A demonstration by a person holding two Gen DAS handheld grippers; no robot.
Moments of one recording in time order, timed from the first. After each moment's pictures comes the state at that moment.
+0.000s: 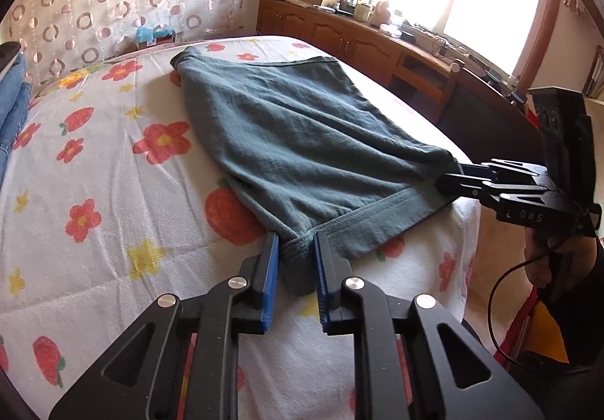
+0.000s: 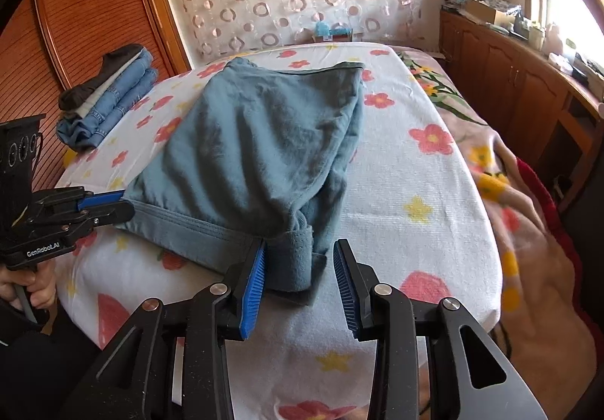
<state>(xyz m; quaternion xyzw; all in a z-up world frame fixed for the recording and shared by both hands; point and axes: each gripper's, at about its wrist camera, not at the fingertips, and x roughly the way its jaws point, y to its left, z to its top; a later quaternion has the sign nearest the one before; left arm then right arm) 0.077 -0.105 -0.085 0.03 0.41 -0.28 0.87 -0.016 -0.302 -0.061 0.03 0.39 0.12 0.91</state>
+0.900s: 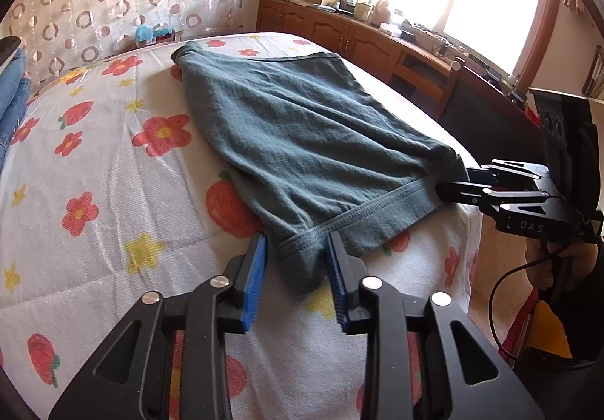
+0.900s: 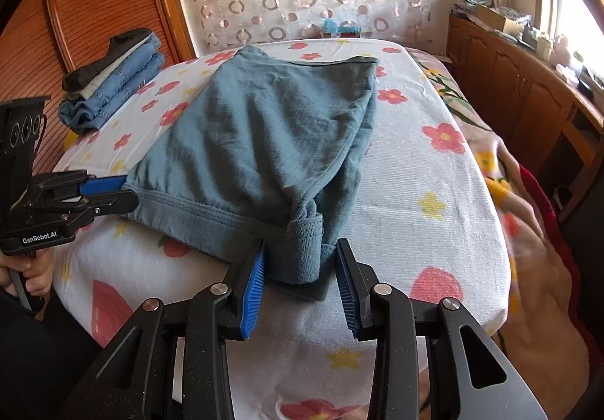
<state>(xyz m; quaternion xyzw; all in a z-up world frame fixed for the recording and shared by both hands) 0.080 -0.102 -0.094 0.02 0.41 -0.28 0.87 -0.017 -0.291 -0.068 0.00 0.40 0.13 0.91</state>
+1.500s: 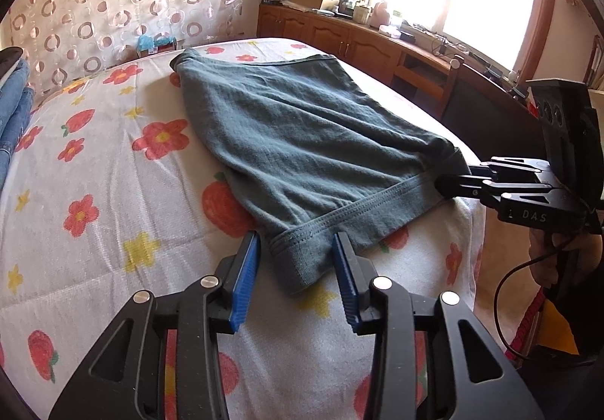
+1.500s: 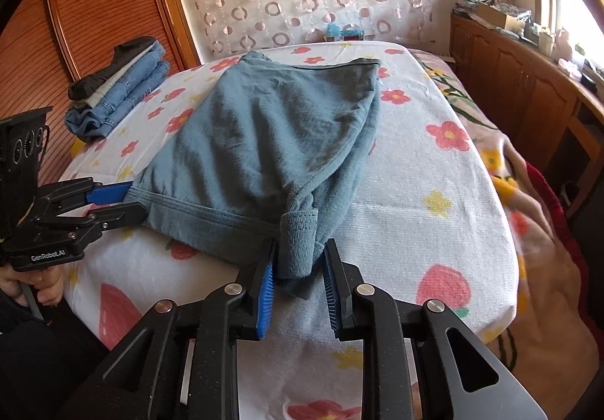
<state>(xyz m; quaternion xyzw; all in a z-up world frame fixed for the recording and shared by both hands) 0.072 -0.107 -0.095 0.04 0.40 -0.28 0.87 -0.019 -0.293 -0.071 0.02 0.39 0.13 0.91</state>
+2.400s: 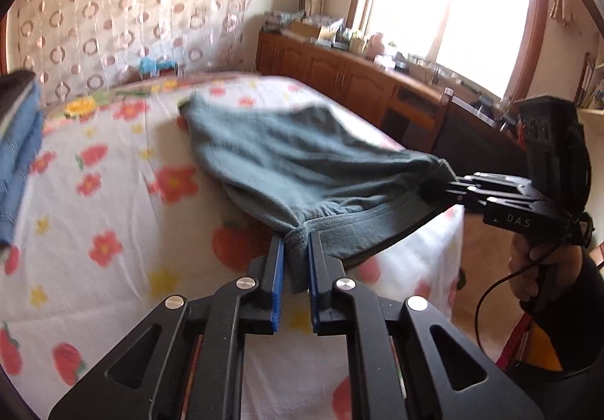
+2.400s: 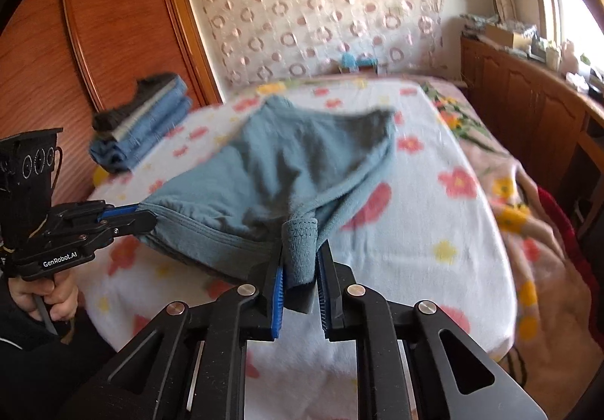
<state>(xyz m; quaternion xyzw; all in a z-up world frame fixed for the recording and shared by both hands) 0.062 -0.095 -0.047 0.00 0.35 -0.29 0.89 -0.026 -0.299 -0.040 0.05 0.32 0.17 0.93</state>
